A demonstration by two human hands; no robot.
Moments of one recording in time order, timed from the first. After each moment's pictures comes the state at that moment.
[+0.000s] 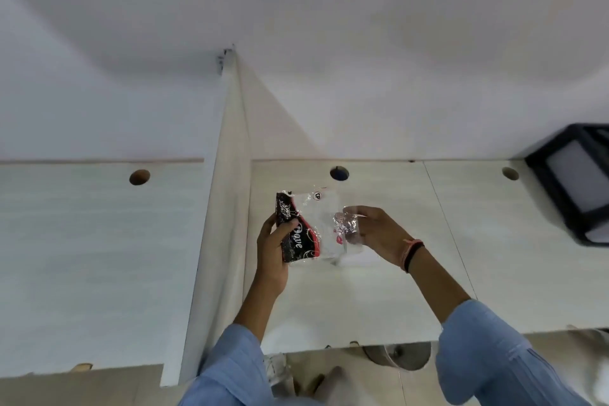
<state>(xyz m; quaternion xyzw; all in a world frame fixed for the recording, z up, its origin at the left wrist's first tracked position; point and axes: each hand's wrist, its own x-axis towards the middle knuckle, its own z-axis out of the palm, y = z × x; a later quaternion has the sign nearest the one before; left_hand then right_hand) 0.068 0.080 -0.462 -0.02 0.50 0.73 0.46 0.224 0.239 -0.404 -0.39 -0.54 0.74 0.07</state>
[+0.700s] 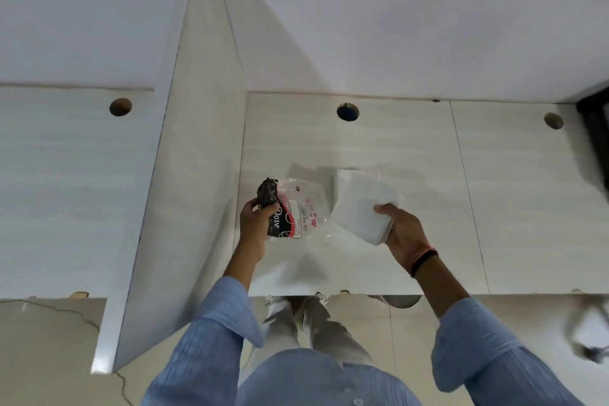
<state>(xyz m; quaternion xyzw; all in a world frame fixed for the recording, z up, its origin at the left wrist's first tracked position) 0.064 0.070 -0.578 -0.12 0.69 0.57 0.43 0.300 0.243 -0.522 -0.57 -0.31 0.74 0.17</state>
